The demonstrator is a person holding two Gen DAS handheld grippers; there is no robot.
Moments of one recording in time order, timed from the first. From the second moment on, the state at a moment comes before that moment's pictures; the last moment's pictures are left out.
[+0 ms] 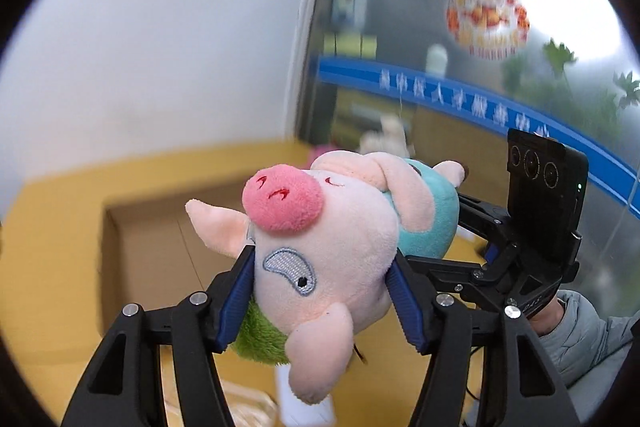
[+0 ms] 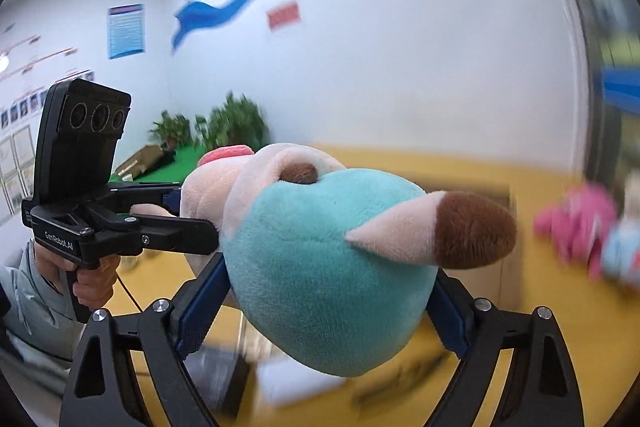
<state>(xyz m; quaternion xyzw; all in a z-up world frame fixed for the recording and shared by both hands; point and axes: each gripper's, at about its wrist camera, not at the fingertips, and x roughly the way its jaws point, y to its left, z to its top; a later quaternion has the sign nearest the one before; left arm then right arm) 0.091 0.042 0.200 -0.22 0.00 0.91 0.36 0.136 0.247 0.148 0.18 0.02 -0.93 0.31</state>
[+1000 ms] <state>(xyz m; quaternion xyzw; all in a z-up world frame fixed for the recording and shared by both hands) -0.246 -0.044 0.171 -0.30 -0.11 0.91 0.26 -0.234 0.152 0.177 0.24 -0.02 -0.90 0.38</state>
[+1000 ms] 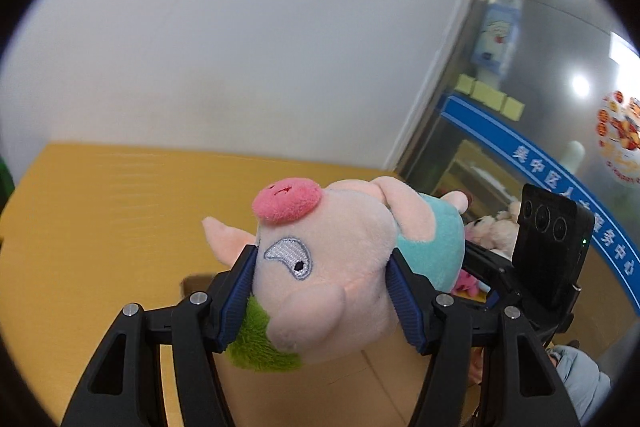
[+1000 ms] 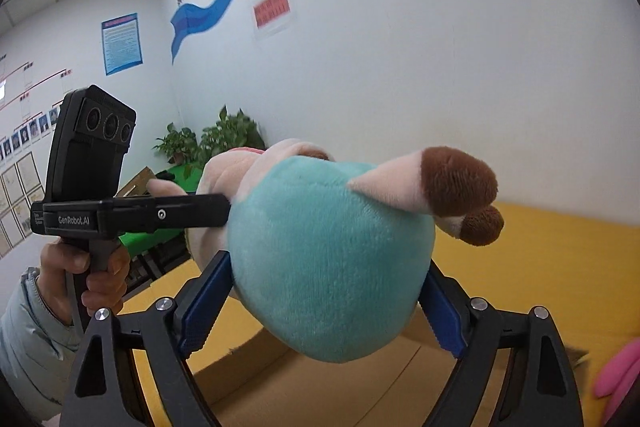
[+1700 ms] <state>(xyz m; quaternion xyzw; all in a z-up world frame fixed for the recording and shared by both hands) -0.317 -0.014 0.040 -0.44 -0.07 0.88 0.17 -0.362 0.120 -0.019 0.48 -0.06 -0.82 0.29</state>
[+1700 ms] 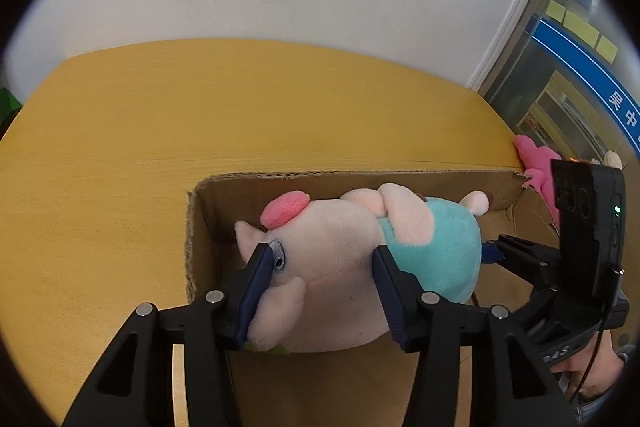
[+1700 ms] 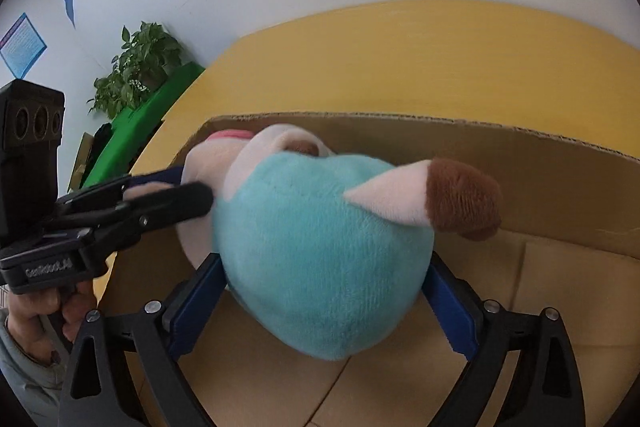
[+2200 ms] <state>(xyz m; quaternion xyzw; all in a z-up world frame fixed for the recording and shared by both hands) -0.279 -0.072 0.021 -0.47 -0.07 0.87 0.16 -0.349 0.122 -0.015 0.51 -0.07 -0.80 0.31</state>
